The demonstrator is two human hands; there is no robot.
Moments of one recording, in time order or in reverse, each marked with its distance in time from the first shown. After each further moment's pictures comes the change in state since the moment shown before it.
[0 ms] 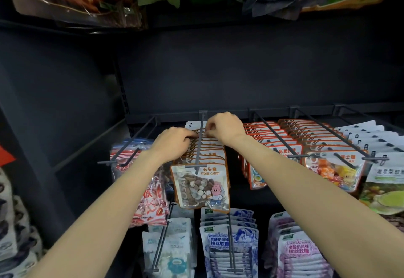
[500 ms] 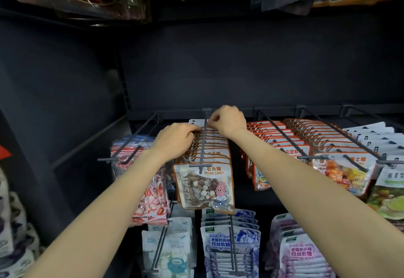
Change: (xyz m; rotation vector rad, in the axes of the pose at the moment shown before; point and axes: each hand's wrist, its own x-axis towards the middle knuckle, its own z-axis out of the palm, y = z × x) left_hand 0.004 -0.004 0.005 0.006 0.078 -0.006; right_hand 0.023 0.006 0.013 0.118 0.090 0.099
